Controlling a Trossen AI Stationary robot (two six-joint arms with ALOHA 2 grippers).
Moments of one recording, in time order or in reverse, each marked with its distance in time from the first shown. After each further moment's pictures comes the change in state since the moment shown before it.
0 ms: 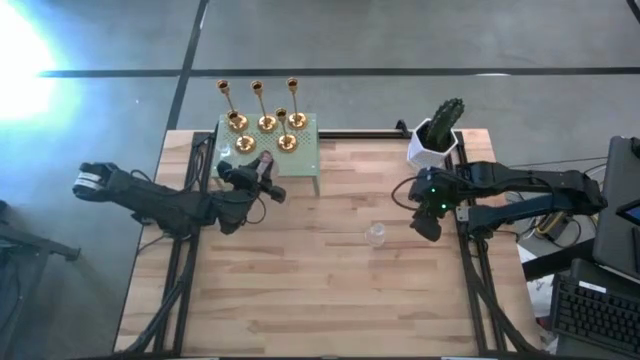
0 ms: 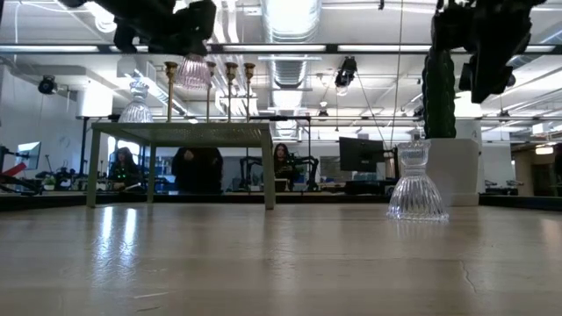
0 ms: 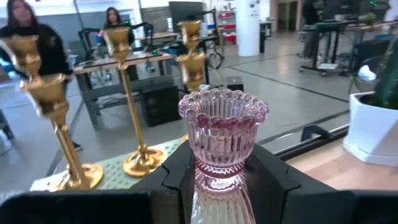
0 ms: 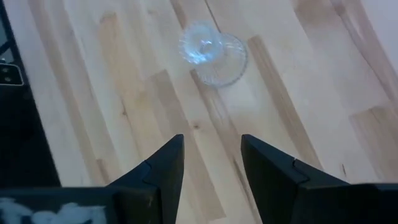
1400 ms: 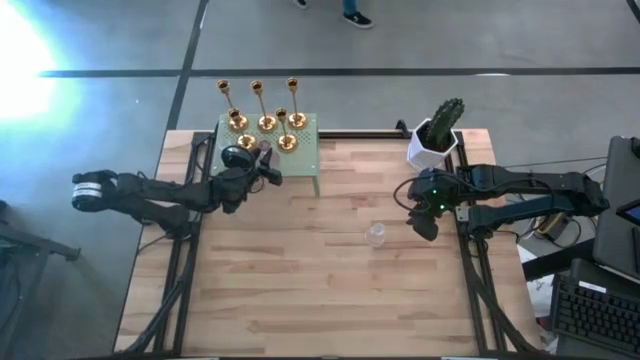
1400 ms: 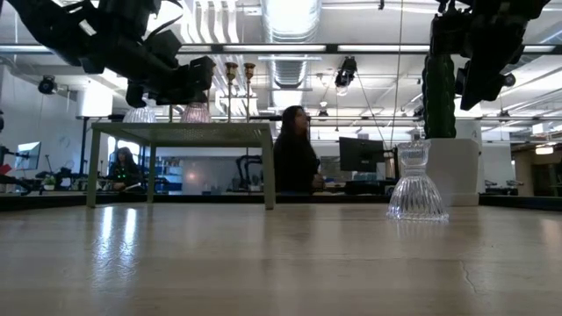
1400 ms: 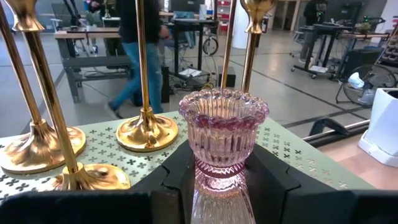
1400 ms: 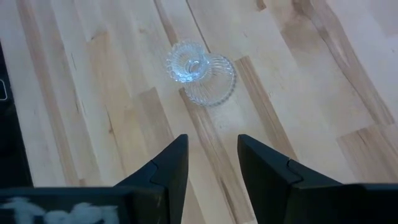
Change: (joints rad) left arm 0.336 0.000 -0.254 0.314 0.371 -0.055; right arm 0.000 -0.038 -0.071 0.102 0.057 -0.019
